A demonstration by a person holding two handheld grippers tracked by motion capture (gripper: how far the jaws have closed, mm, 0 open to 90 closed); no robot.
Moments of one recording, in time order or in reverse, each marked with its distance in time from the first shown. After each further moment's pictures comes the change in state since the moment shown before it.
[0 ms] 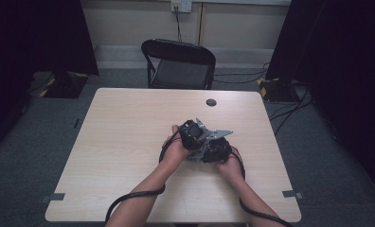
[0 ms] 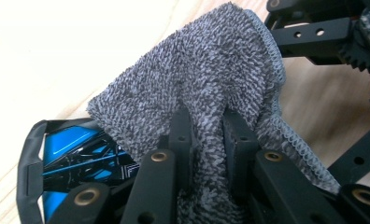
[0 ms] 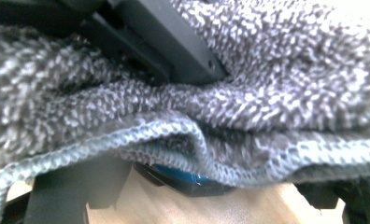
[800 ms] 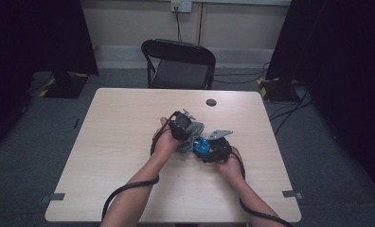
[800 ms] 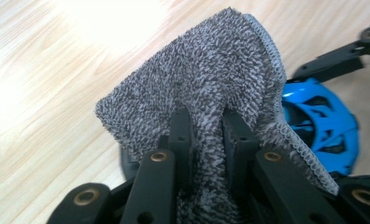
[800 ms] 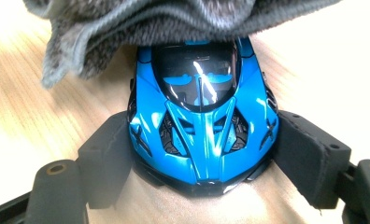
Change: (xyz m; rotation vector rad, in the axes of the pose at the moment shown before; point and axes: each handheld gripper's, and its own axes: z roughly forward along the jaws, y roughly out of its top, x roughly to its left) left arm 0.048 -0.007 -0.007 0.030 0.103 -0.090; right arm 0.000 0.000 0.000 0.001 0.001 -0.003
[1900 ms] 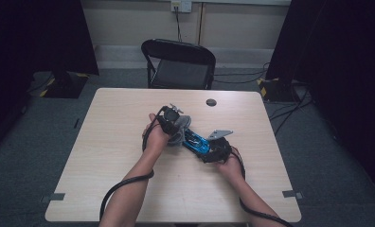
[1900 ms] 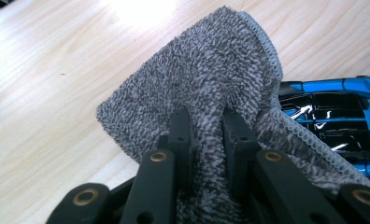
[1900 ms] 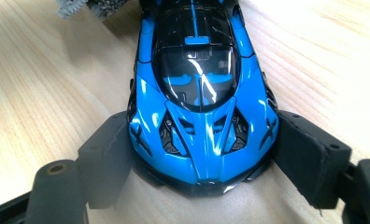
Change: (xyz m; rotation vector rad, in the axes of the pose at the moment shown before) left arm 0.035 -0.011 -0.006 0.014 0.086 -0.071; right arm 0.000 0.000 0.000 0.000 0.000 0.000
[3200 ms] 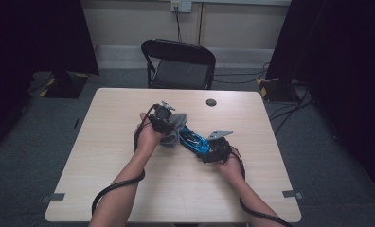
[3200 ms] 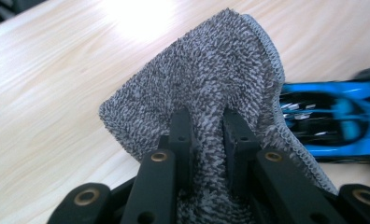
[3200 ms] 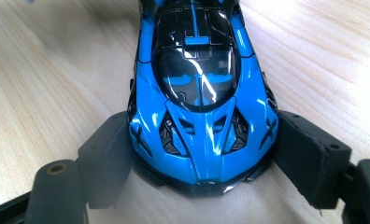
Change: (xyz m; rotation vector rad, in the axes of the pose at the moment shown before) left arm 0.008 -0.006 -0.031 -0.069 -0.060 -0.041; right arm 0.000 0.000 0.000 0.000 -0.001 0.003
